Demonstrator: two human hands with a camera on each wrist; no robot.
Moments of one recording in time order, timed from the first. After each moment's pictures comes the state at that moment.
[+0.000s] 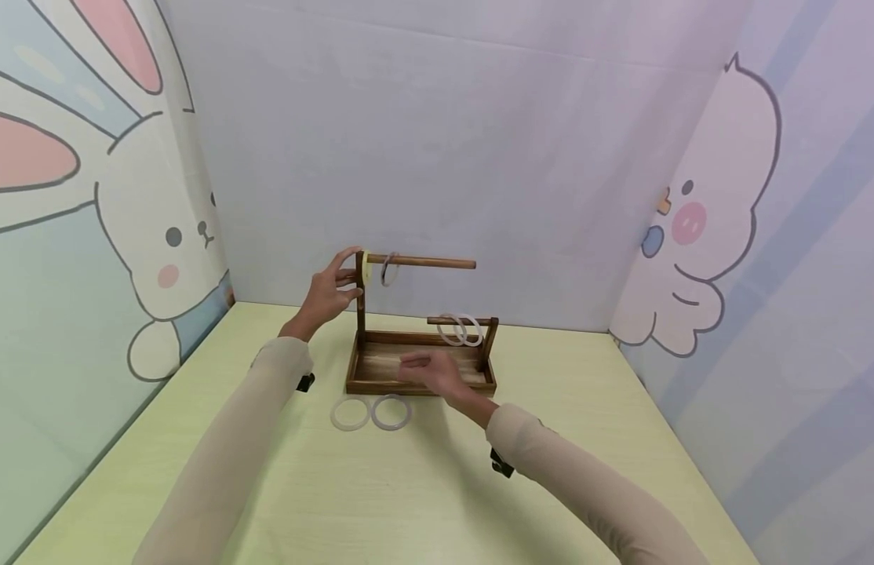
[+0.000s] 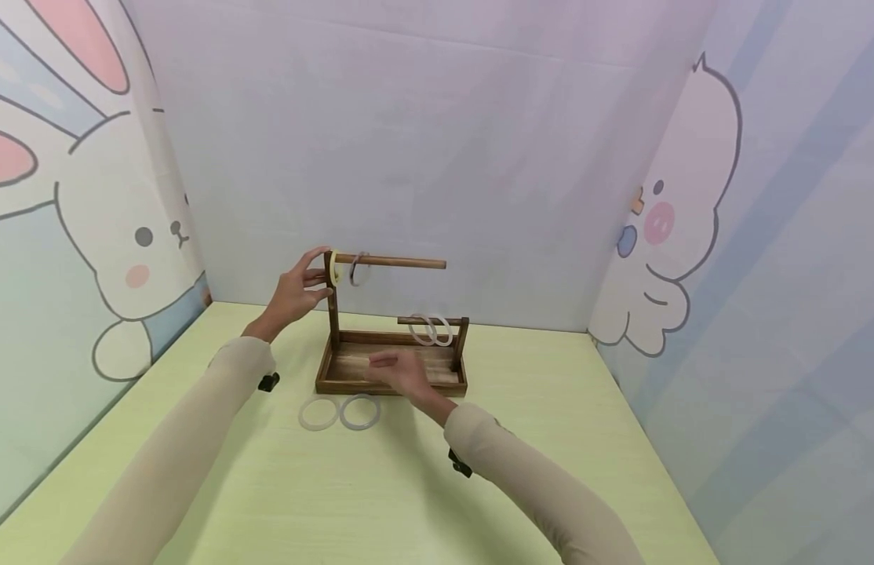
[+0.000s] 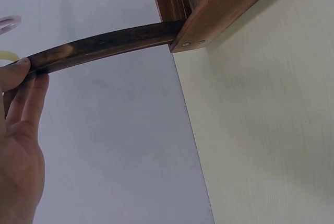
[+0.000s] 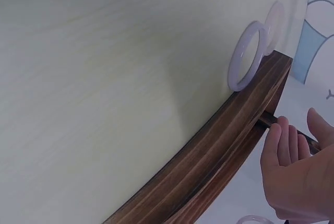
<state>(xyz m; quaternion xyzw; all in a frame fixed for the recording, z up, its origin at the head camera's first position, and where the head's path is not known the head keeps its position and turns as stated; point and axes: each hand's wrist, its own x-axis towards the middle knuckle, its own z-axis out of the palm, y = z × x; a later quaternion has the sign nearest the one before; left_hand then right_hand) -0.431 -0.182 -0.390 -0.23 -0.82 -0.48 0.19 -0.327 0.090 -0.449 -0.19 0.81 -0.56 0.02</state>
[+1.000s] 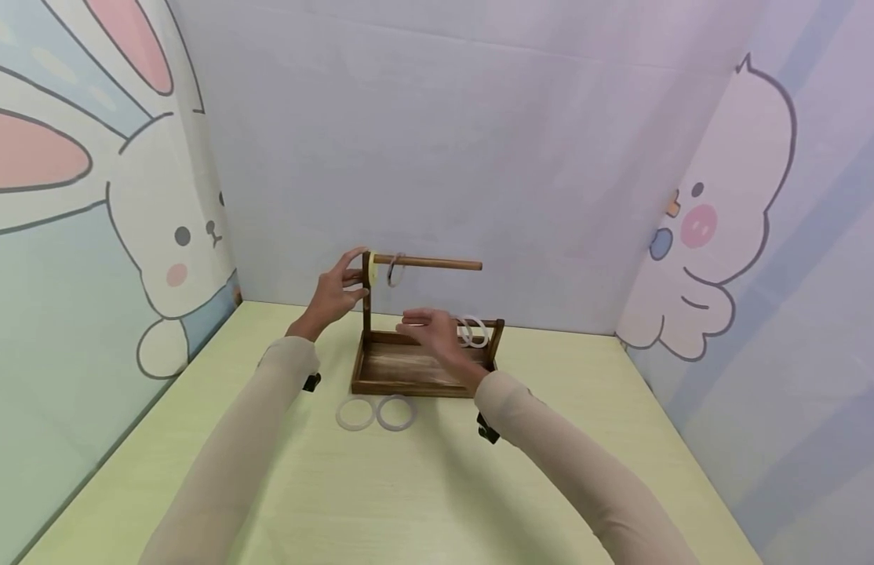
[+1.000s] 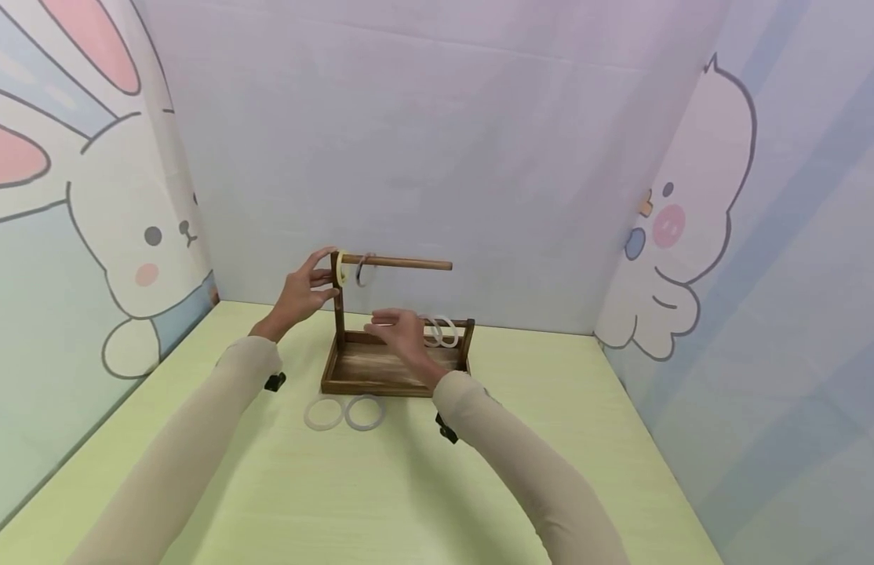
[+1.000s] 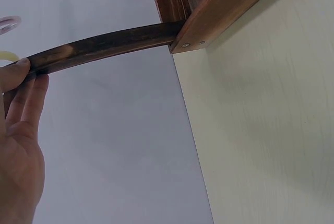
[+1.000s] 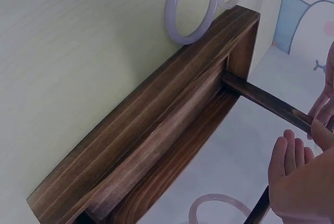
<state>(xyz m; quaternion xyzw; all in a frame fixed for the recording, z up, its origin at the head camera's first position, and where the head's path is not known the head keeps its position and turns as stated) -0.430 -0.180 -0.389 -0.23 -0.83 -0.48 0.19 -0.365 0.066 -0.400 -0.16 0.82 -0.54 -0.06</state>
